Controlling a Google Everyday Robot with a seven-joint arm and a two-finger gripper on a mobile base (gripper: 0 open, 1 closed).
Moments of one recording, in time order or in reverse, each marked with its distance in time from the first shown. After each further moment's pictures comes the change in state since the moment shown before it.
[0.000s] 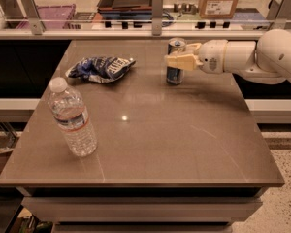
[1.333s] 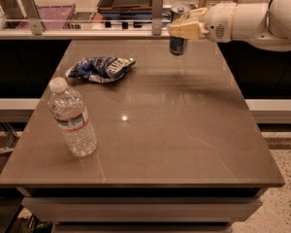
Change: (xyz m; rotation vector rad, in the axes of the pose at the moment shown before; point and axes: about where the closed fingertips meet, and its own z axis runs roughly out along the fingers) arm -0.088 -0.018 -0.012 0.017 -0.039 -0.144
